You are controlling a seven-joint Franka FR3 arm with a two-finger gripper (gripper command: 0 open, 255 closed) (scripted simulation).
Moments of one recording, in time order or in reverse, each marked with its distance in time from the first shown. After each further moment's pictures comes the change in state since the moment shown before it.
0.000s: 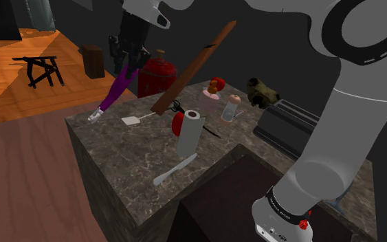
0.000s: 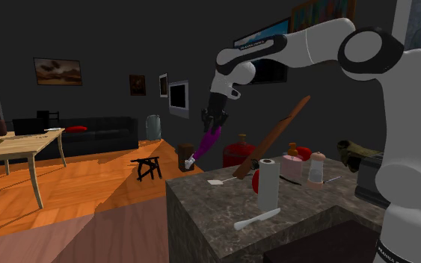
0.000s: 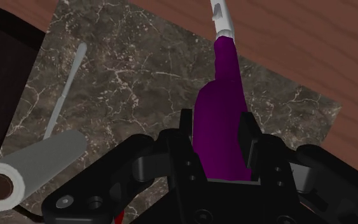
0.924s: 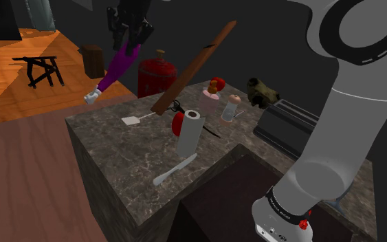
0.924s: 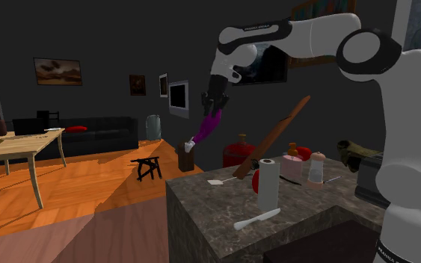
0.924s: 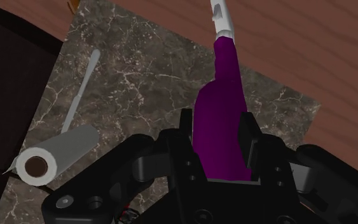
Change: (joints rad) arm 0.009 0.014 0.004 0.202 -0.015 -0.181 0.054
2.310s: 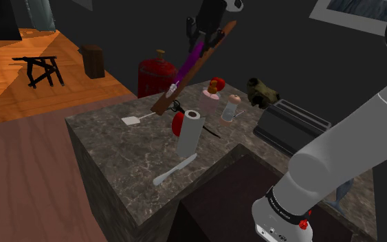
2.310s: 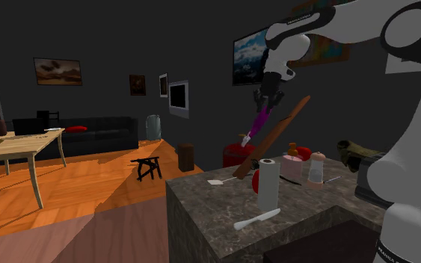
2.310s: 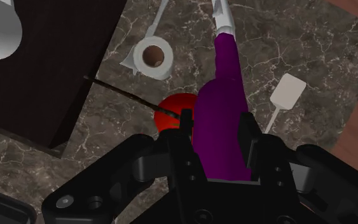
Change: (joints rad) arm -0.256 -0.395 -0.212 -0.395 0.132 -0.123 -0.446
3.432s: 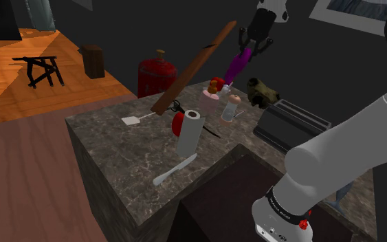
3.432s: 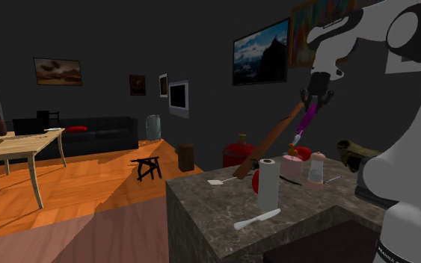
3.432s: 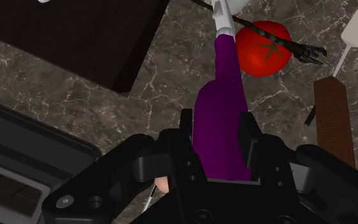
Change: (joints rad) arm -0.172 -0.057 -0.257 -0.035 -0.097 -0.146 -0.401
